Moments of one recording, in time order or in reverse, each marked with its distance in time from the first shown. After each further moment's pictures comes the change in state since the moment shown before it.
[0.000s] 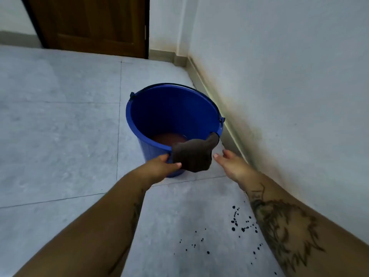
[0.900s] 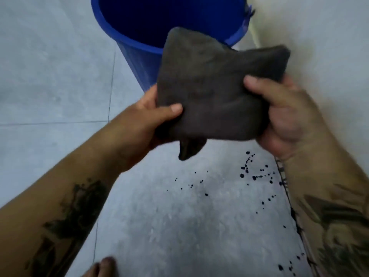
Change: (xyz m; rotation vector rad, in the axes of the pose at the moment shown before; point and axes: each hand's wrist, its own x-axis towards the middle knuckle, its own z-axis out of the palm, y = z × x) left_hand -0.053 -0.024 0.093 -0.787 -0.037 0.299; right_hand -0.020 0.074 -0.017 0.958 -0.340 -0.433
